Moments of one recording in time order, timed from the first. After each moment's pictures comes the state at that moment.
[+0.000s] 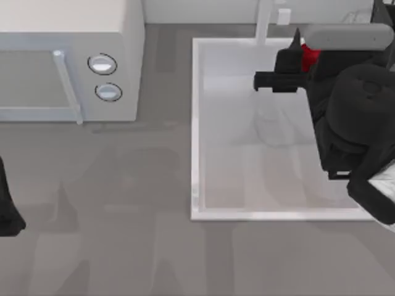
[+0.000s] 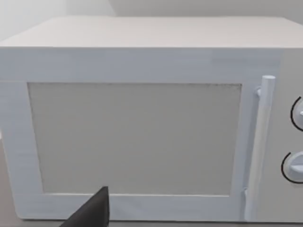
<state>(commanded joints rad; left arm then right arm) 0.00 0.00 0.00 0.00 0.00 0.00 0.65 1.61 0.71 0.88 0.67 0.02</state>
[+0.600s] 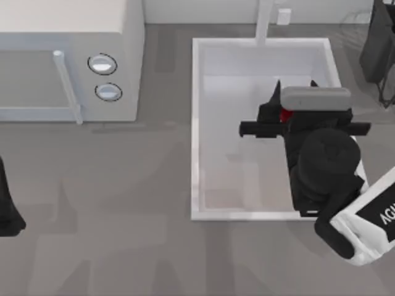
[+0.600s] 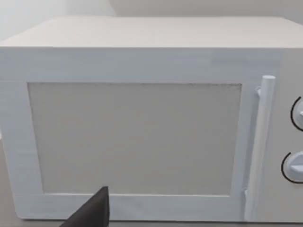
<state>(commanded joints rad) 0.00 0.00 0.00 0.00 0.00 0.00 0.65 2.04 0.65 1.38 0.69 0.02</state>
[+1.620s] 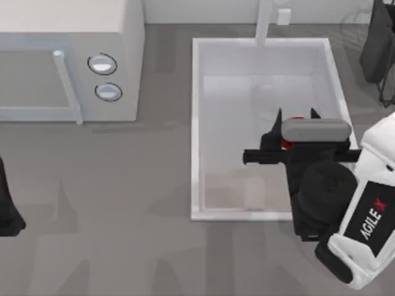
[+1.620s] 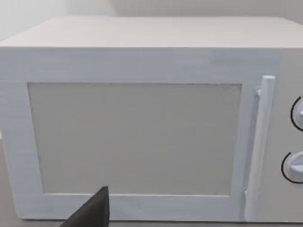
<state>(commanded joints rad) 0.00 0.00 0.00 0.00 0.00 0.00 0.65 2.23 0.61 1.61 0.68 0.02</state>
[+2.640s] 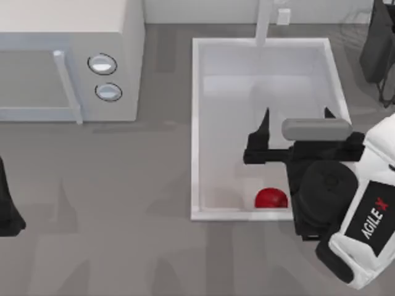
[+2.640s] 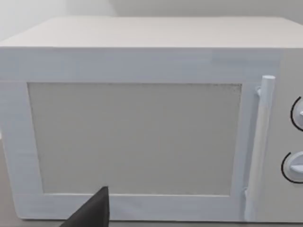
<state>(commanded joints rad) 0.00 0.00 0.00 0.00 0.00 0.00 0.65 2.22 0.61 1.60 0.68 0.02</state>
